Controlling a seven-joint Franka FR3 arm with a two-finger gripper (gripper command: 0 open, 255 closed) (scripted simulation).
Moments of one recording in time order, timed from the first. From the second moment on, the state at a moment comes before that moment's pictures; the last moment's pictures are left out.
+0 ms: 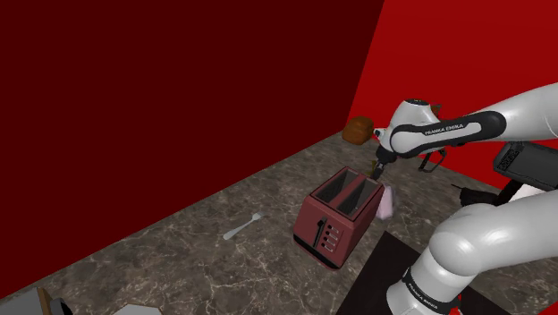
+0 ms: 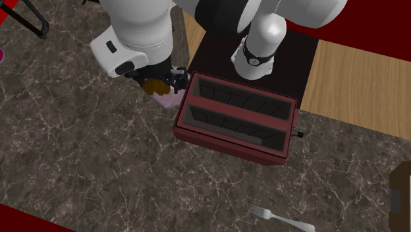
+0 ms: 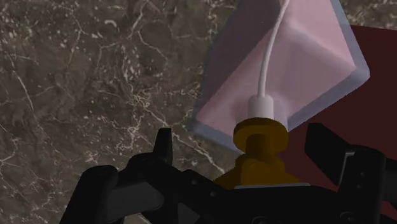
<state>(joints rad) -0.18 -0.58 -0.46 -2.78 -0.41 2.37 -0.55</state>
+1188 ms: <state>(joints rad) -0.20 -0.53 -0.45 -2.79 -0.39 2.38 -0.56</state>
